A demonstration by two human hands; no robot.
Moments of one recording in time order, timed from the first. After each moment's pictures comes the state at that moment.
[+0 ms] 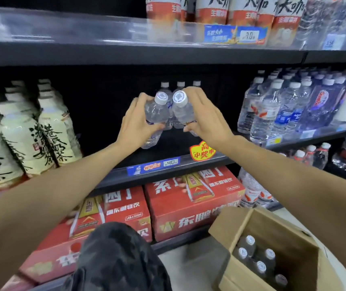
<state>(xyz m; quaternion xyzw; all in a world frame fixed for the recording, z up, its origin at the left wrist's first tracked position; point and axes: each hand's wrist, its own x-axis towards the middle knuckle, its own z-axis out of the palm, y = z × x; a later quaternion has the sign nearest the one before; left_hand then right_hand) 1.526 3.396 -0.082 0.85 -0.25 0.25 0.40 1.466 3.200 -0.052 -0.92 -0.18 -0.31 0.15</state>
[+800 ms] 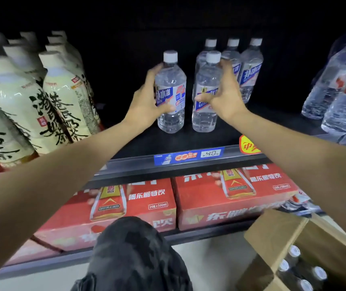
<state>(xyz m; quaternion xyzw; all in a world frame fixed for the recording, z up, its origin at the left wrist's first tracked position) 1.614 3.447 -0.138 0.85 -0.16 0.13 0.47 1.610 3.237 -0.122 -0.87 -0.08 -0.21 0.45</state>
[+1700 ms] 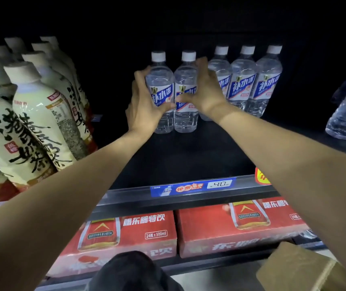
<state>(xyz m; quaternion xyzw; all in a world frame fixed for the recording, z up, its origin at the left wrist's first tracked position) 1.678 3.436 -0.155 0.85 -0.05 0.32 0.42 1.689 3.281 -0.108 -0.92 -0.09 -0.15 0.35</state>
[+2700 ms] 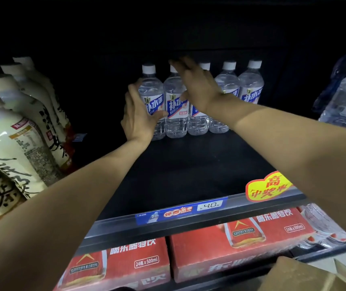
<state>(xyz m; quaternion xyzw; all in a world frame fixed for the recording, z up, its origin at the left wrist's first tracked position) 1.720 3.409 -0.158 0.87 0.01 0.32 0.38 1.737 3.253 -0.083 -0.96 -0.18 -0.22 0.06</state>
